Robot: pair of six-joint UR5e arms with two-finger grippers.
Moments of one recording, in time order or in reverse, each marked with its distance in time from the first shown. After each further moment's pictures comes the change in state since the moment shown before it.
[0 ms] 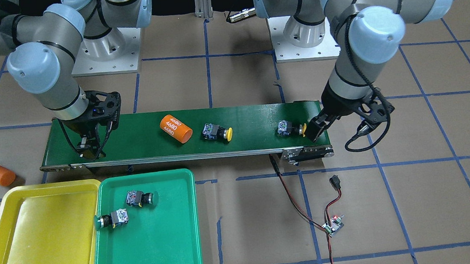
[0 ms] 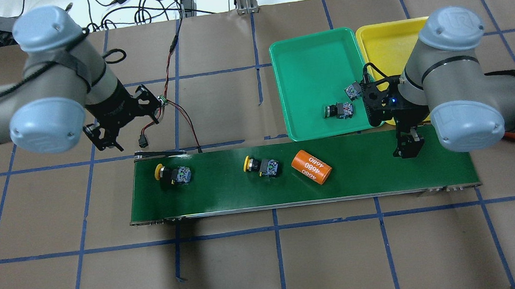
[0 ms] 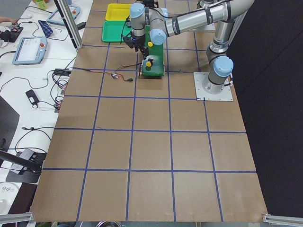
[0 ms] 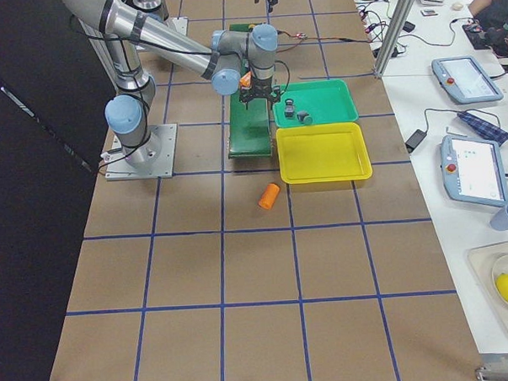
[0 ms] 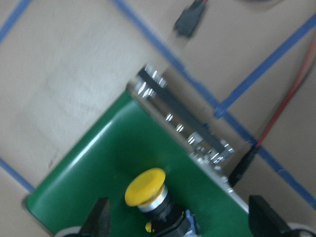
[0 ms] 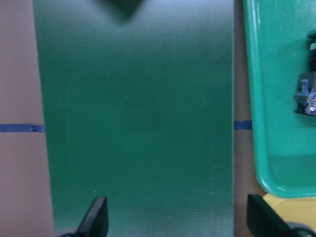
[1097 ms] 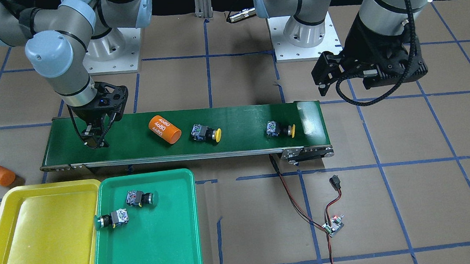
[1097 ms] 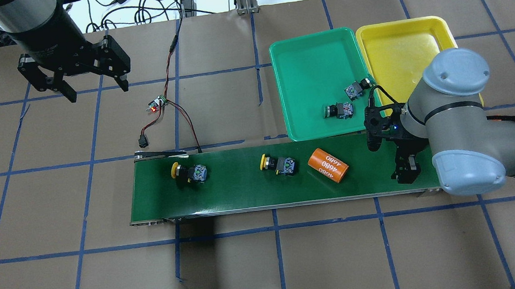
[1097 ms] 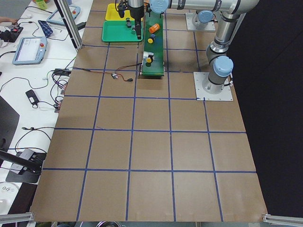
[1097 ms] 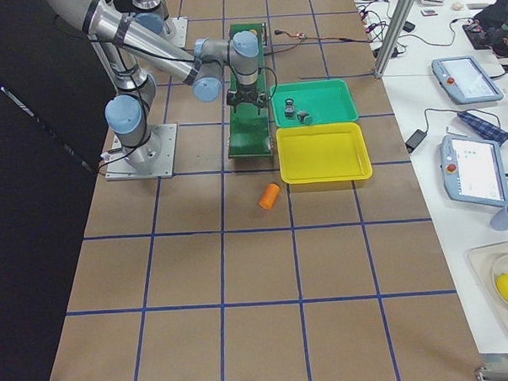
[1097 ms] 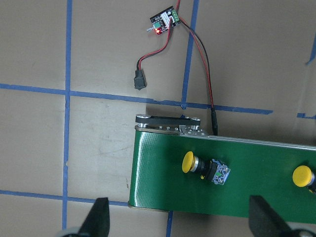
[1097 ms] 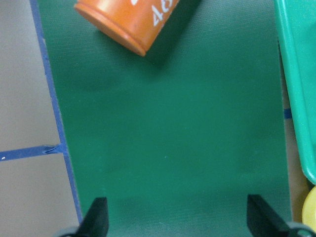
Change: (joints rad) left arm -0.025 0.052 0.255 -0.311 -0.010 0.455; right arm -0.001 -0.053 0.123 -0.114 0.002 0.122
